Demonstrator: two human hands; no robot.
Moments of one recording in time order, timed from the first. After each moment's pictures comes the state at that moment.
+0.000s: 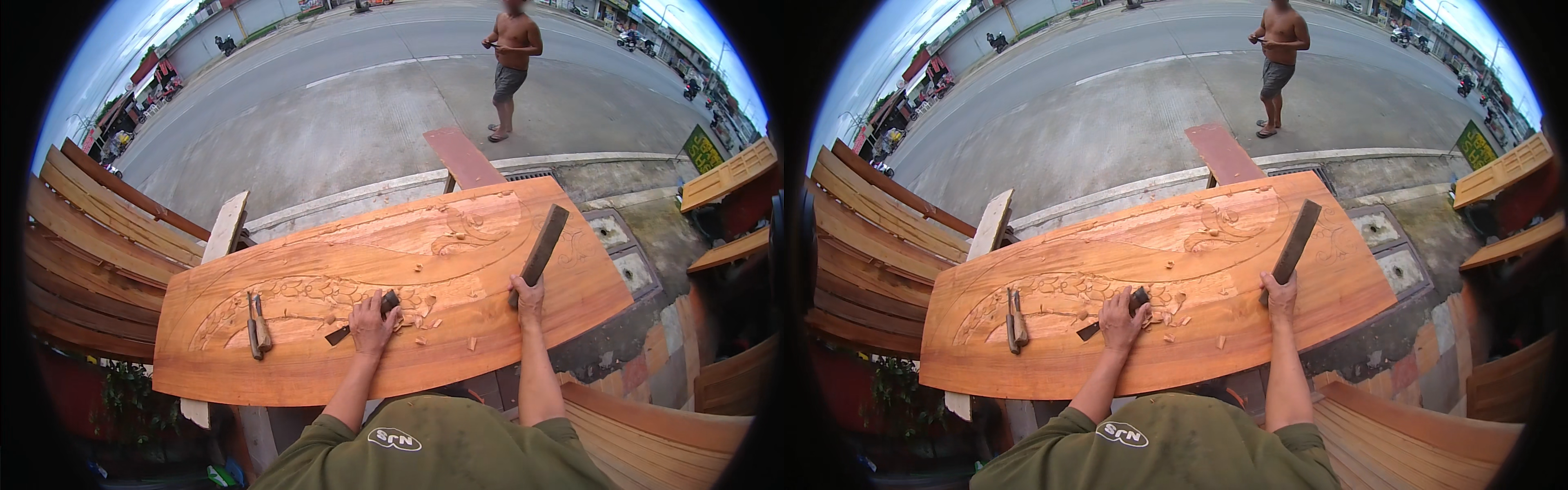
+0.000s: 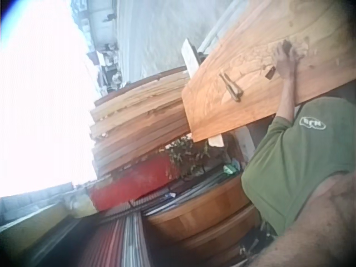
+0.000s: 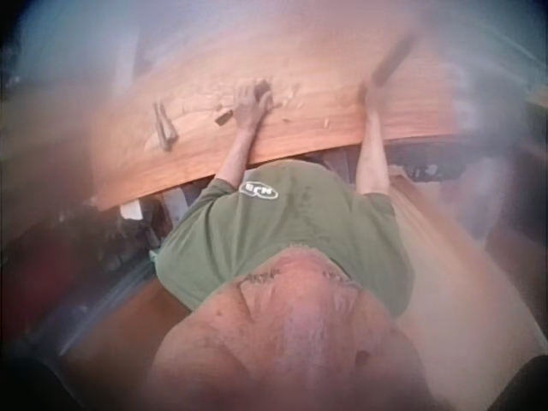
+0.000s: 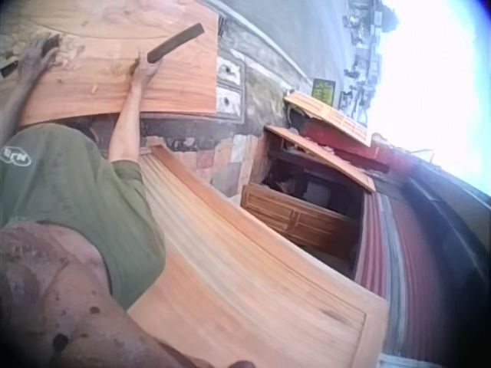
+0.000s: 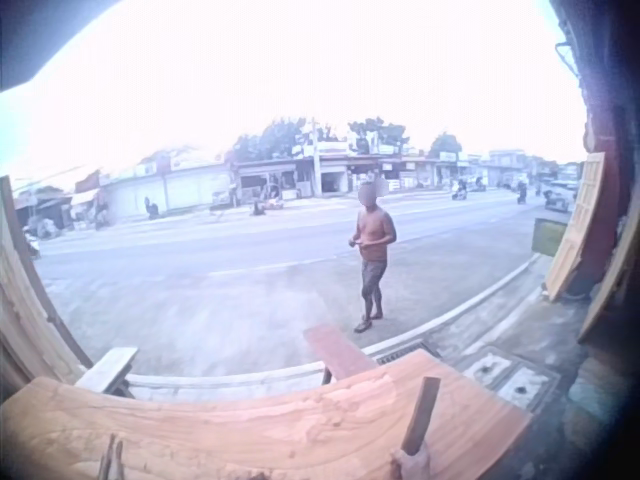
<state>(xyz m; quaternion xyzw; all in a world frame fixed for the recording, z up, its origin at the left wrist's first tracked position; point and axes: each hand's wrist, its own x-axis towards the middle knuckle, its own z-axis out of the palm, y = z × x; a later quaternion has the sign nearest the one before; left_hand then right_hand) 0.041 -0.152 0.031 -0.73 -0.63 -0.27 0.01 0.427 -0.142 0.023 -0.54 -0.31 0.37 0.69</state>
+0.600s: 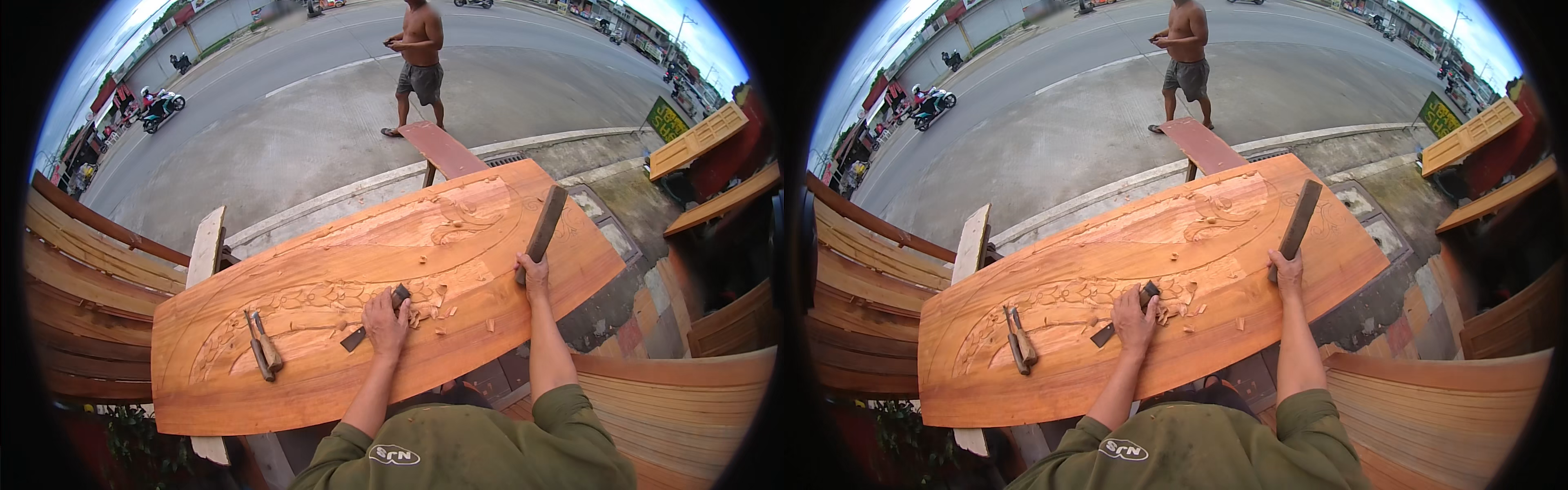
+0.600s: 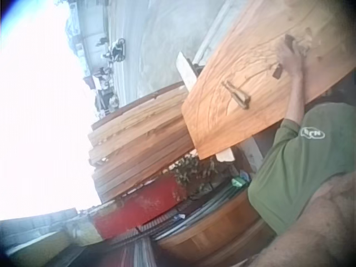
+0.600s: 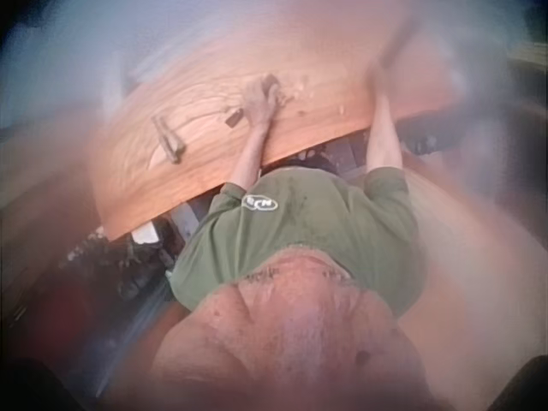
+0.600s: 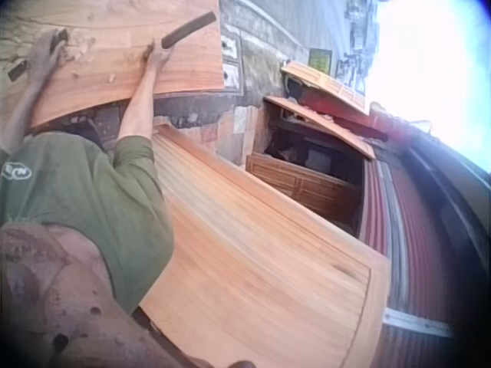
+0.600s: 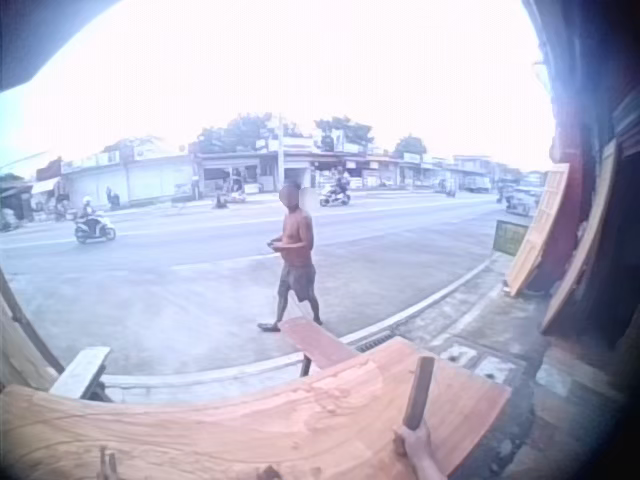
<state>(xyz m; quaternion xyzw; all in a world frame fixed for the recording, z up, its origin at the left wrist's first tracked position) 0.026 -0.149 0.026 -0.72 -0.61 -0.32 -0.08 0.412 -0.144 0.028 -0.59 -0.32 0.30 0.67</state>
